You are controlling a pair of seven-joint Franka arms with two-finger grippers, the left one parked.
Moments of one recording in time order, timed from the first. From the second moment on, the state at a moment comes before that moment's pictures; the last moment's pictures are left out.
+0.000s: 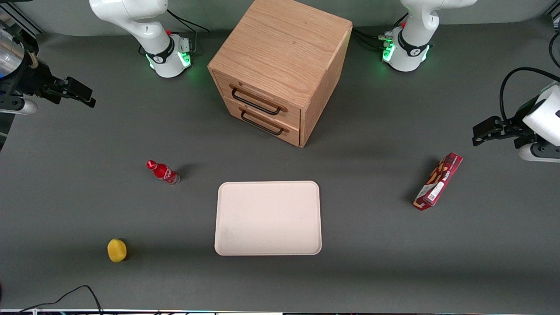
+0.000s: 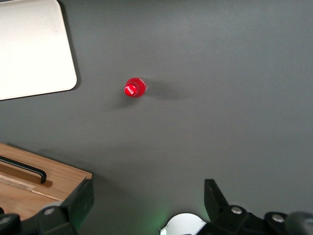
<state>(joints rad) 0.10 -0.17 -0.05 -1.74 0.00 1.49 0.21</state>
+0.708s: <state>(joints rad) 0.10 -0.14 -0.05 -1.69 0.00 1.49 0.20</state>
